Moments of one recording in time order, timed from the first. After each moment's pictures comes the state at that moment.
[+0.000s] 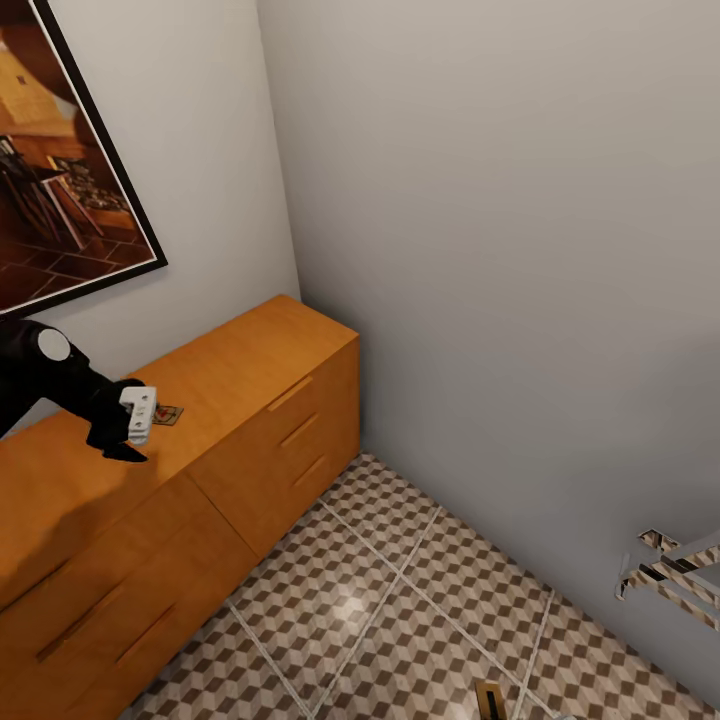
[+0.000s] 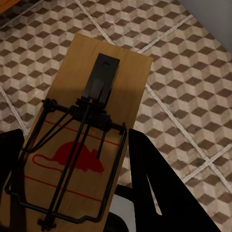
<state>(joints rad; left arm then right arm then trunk) -1.17 0.73 -0.56 -1.33 -0.60 0.44 -1.57 -0.31 -0.13 0.20 -0.02 -0.11 -0.75 0.26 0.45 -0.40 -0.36</state>
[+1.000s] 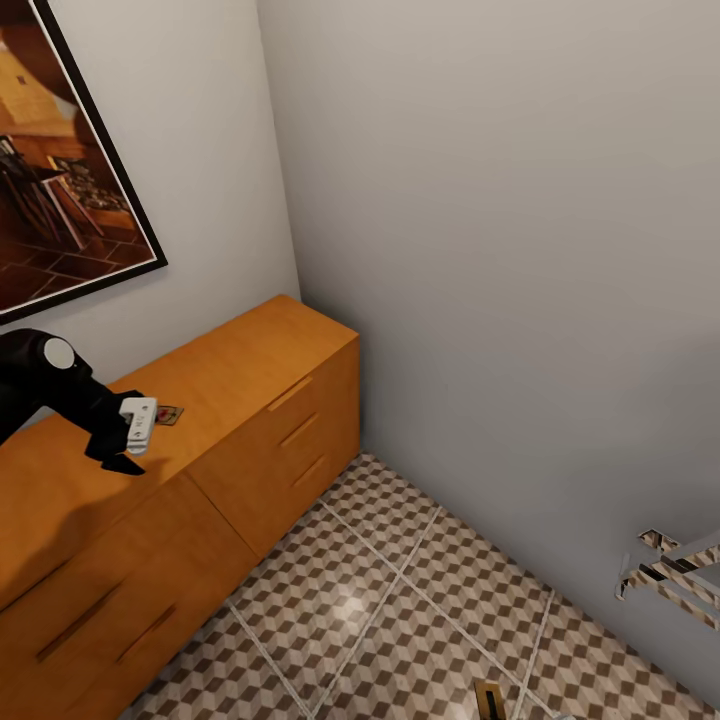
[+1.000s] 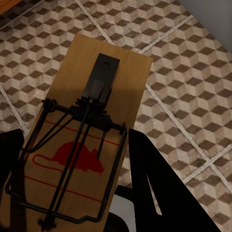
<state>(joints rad) -1.17 0.75 -0.61 -1.29 -0.54 0.44 -1.57 -0.31 -0.13 0.20 -0.02 -0.11 -0.75 0.26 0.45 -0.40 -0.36</state>
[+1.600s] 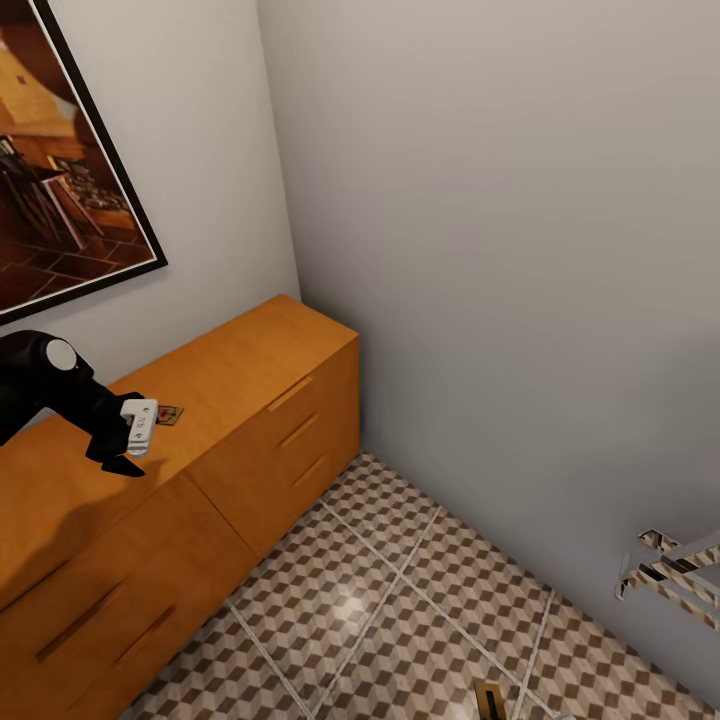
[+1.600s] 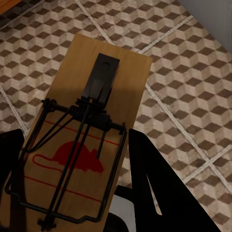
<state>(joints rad) -1.17 0.75 -0.63 -1.29 -0.54 0.44 -1.57 -0.31 -0.13 0.20 -0.02 -0.11 -0.75 0.26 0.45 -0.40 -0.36</state>
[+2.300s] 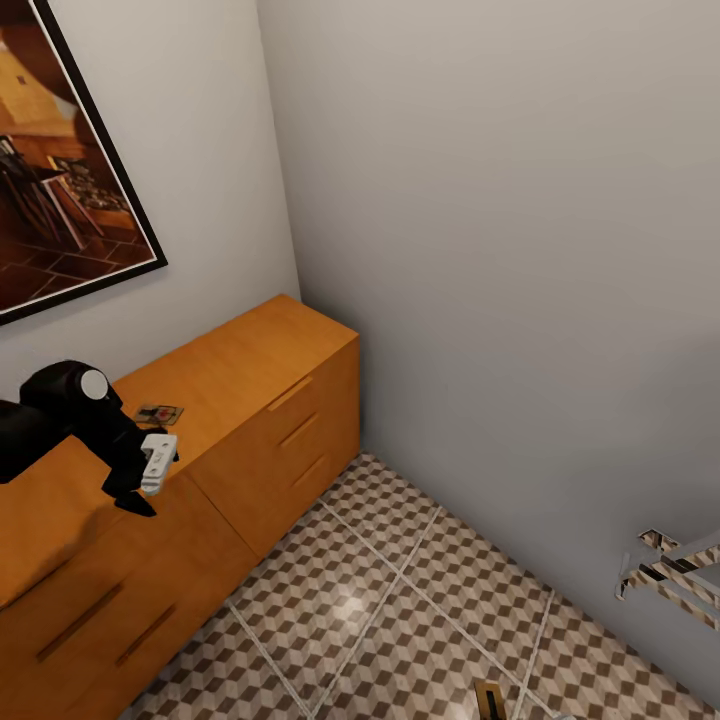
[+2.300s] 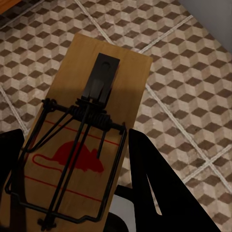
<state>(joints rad) -1.15 0.75 -0.79 -1.30 -0.40 0.44 -1.57 -0.31 -0.13 0.20 -0.02 -0.11 -0.75 0.26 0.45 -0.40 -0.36</state>
